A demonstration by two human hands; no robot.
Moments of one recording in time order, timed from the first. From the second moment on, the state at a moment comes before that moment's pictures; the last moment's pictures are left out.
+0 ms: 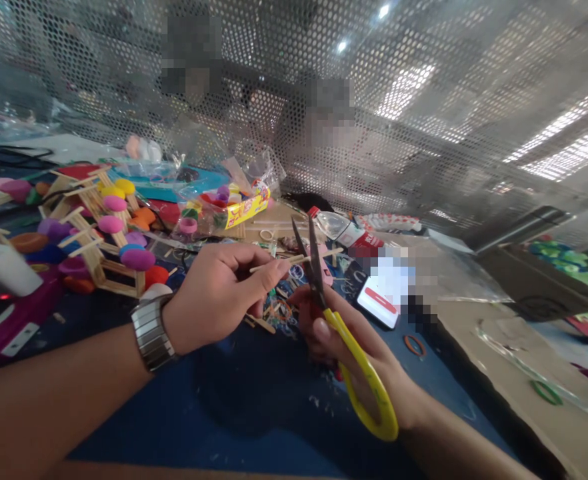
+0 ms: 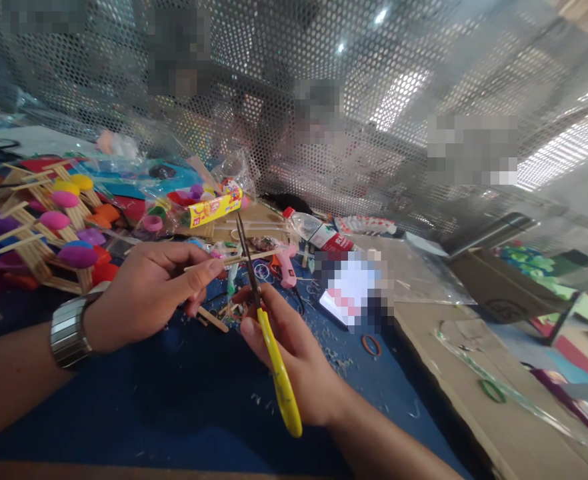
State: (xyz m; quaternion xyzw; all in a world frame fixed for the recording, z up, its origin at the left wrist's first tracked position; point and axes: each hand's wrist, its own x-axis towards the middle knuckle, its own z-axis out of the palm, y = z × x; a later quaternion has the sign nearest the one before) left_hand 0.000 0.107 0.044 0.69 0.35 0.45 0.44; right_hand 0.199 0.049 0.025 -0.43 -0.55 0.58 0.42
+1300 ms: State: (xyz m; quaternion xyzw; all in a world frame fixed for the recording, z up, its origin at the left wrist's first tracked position) left_hand 0.000 0.107 0.045 0.69 0.35 0.45 0.44; right_hand 0.194 0.049 0.029 -0.44 -0.55 0.59 0.40
